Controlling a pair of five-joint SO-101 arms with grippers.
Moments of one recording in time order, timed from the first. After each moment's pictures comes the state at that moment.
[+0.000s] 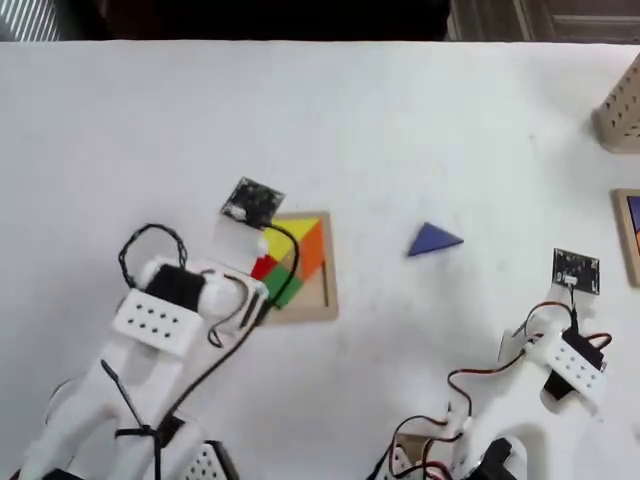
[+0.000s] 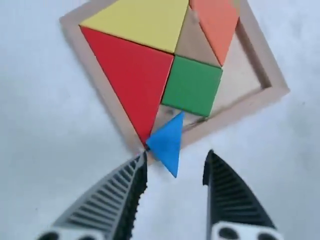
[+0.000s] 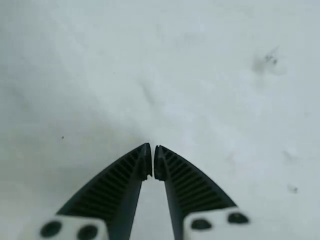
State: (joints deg) left arm 13.7 -38.4 54.2 66.6 -4.2; right arm 40.8 -34.7 68.0 49.1 29.6
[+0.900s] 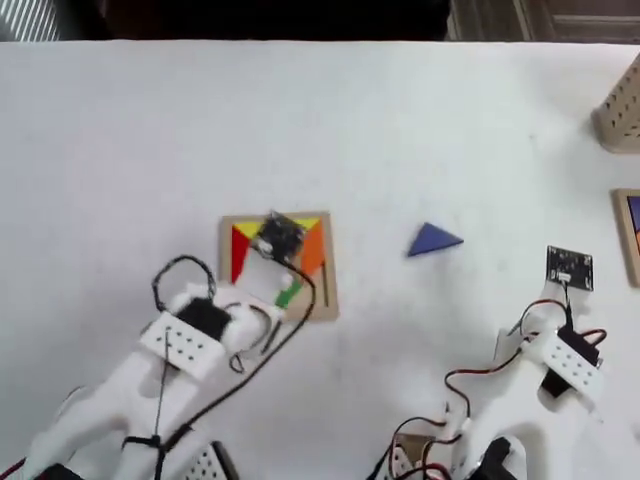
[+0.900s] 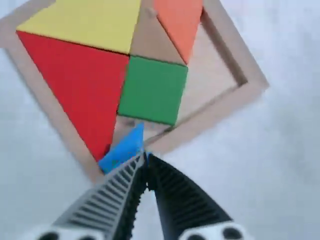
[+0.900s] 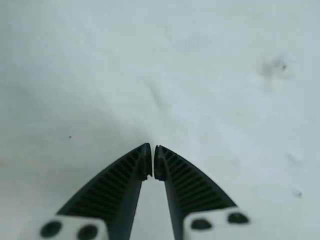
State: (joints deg) left arm 23.8 -38.4 68.9 48.8 -1.2; right arm 39.0 -34.7 68.1 49.1 29.6
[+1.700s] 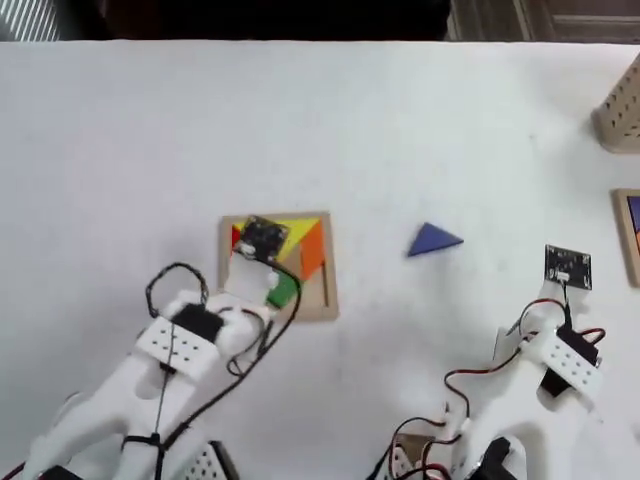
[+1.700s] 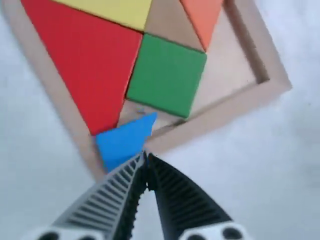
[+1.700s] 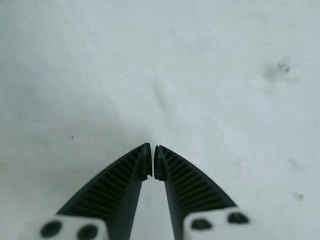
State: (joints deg) left arm 19.5 -38.5 73.1 45.6 4.6; right arm 38.8 -34.7 68.1 49.1 29.6
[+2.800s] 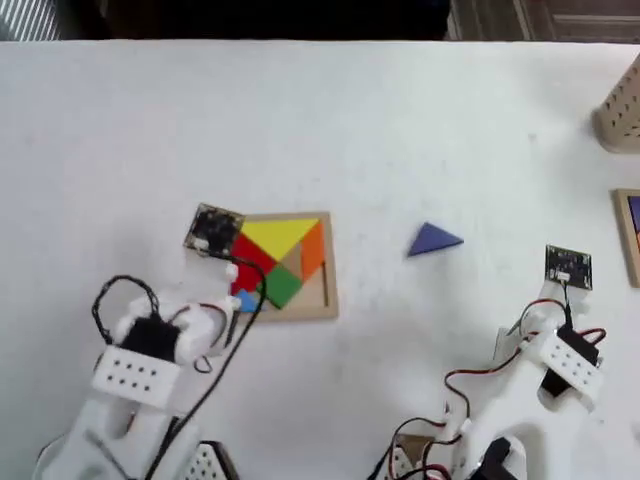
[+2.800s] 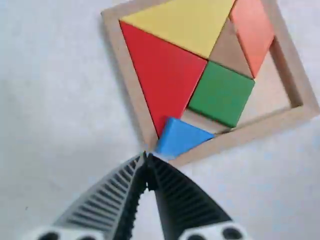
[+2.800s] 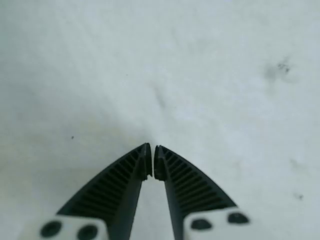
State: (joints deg) left arm 8.8 -56.0 74.5 55.2 -1.6; right arm 38.8 -34.7 68.1 49.1 29.6
